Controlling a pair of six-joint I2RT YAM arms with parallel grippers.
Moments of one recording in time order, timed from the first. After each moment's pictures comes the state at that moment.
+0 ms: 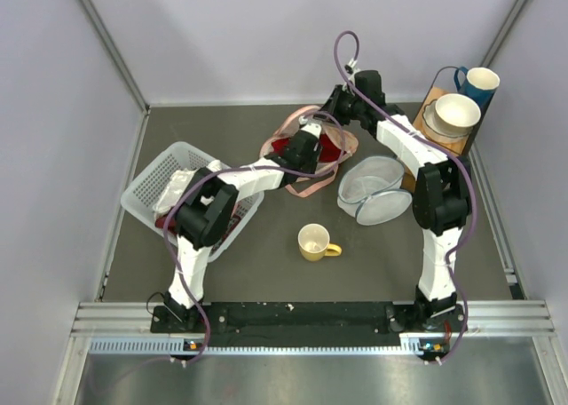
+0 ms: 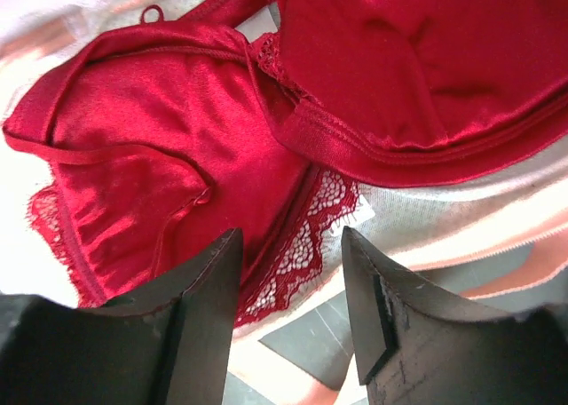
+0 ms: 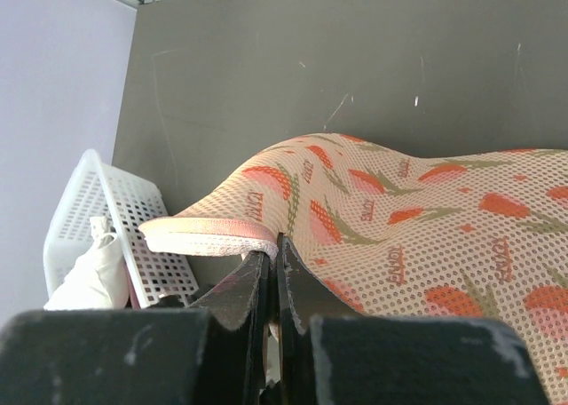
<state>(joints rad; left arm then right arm) -0.68 2.08 1.49 -0.09 -0.29 -0.20 0.33 2.05 1.78 -0.21 -0.39 0.60</state>
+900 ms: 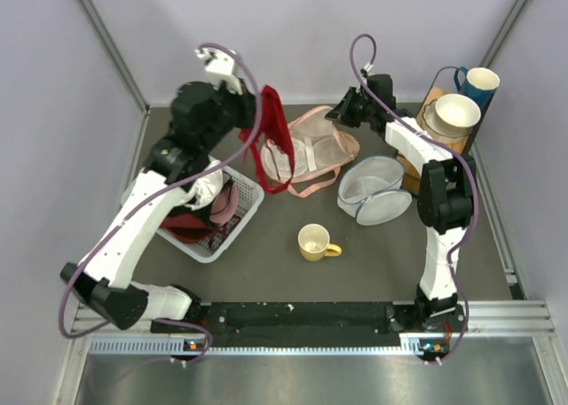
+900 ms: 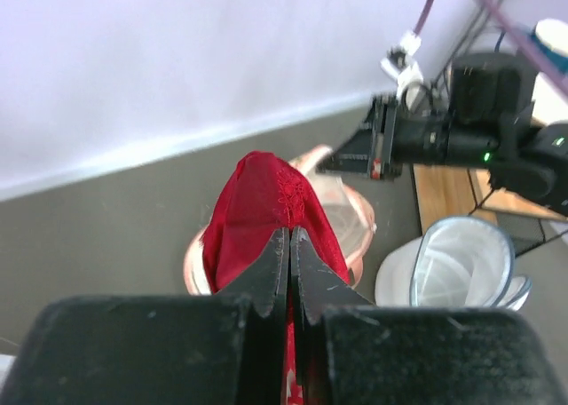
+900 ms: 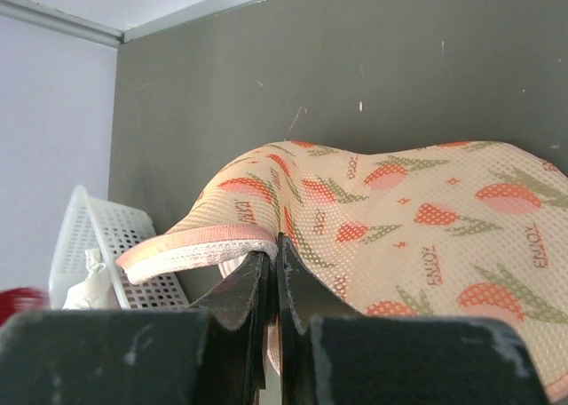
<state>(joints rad) -0.53 1.37 1.54 -0.29 -0.03 -0.18 0.26 2.05 1.72 -0.16 -0.38 0.66</state>
